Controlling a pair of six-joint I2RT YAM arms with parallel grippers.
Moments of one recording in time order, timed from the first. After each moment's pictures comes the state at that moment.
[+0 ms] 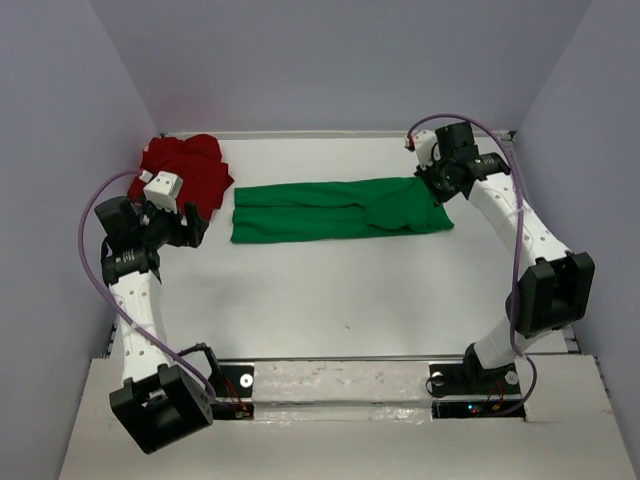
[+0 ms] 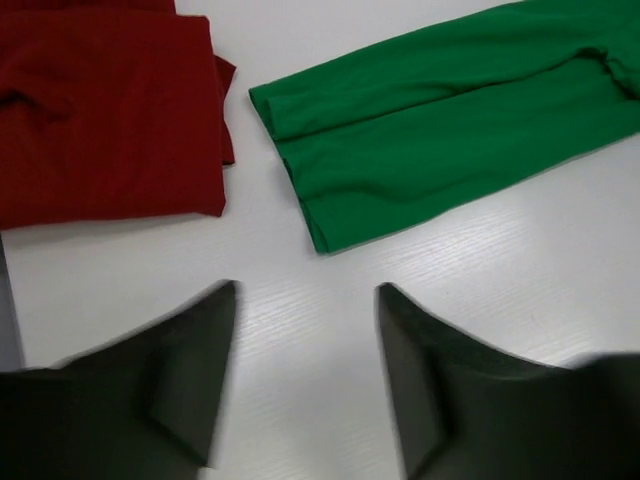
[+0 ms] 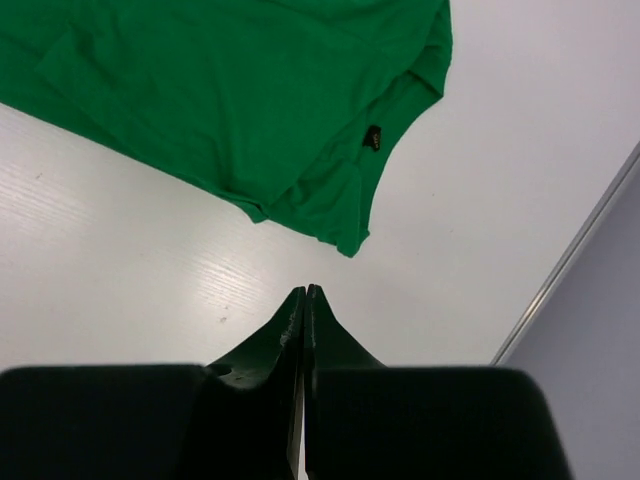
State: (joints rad) left arm 0.41 0.98 0.85 -0.41 0.70 0.31; right arm 0.24 1.61 1.54 -0.83 0.08 -0.43
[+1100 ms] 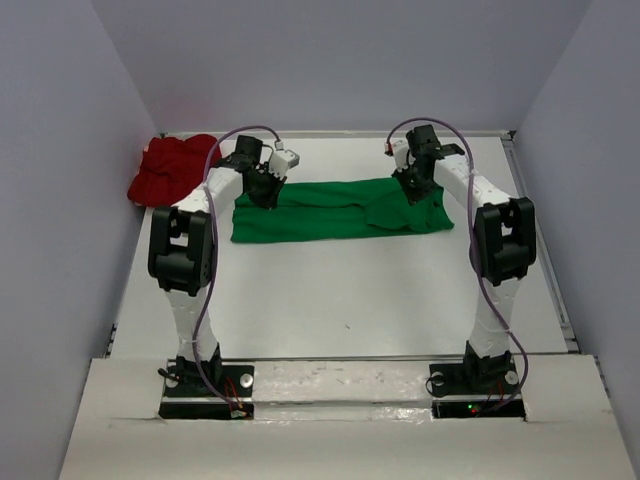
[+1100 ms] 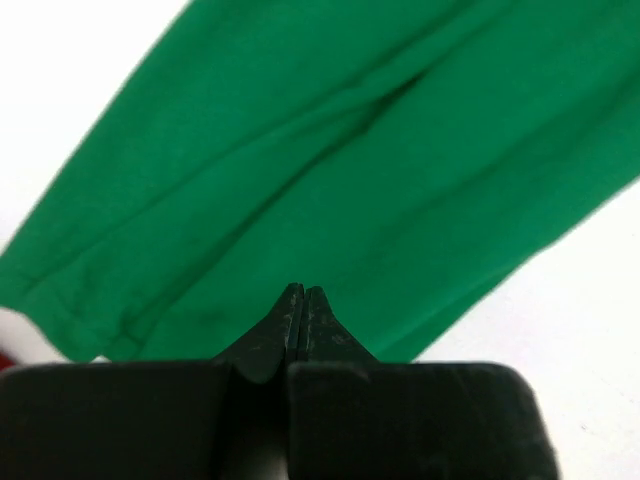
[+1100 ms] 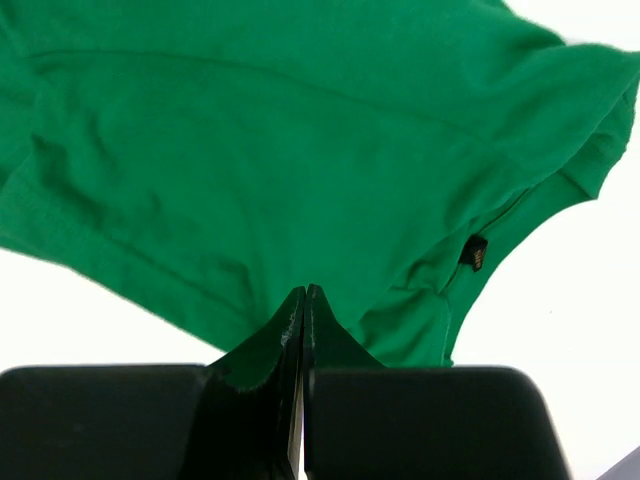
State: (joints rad) left arm -0.22 1.95 1.51 -0.58 0.35 0.41; right arm 0.23 2.05 1.73 -0.80 -0.04 -0.32
